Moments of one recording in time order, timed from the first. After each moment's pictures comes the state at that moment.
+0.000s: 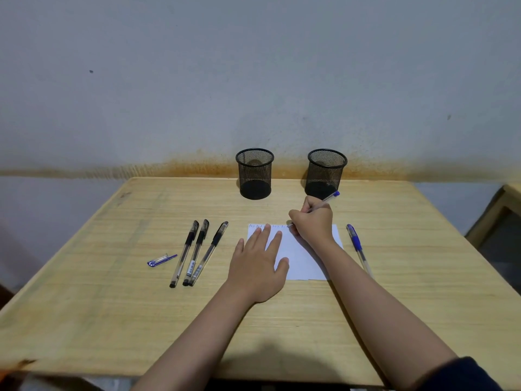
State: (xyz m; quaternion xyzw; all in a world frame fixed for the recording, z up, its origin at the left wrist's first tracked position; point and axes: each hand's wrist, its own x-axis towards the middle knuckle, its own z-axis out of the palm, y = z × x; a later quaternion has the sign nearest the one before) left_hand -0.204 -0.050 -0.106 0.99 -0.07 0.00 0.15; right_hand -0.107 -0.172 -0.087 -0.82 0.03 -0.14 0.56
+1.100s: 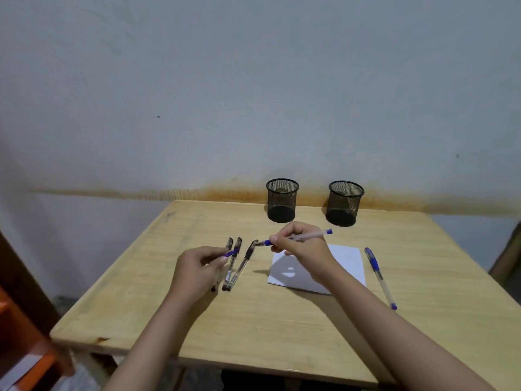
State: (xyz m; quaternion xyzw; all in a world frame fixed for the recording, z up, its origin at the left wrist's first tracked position) left_hand -0.269 0.074 -0.060 0.80 0.12 0.19 0.56; right_hand -0.209 -0.136 -0.018 -0.70 -0.23 0.04 0.67
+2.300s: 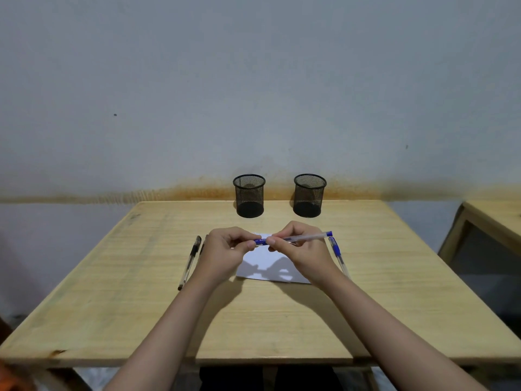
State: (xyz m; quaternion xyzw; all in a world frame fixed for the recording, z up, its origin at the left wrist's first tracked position) left_hand -0.248 -0.016 -0.028 0.79 -0.08 0.15 0.59; right_hand -0.226 -0.193 -0.030 -0.72 -0.23 -0.06 0.66
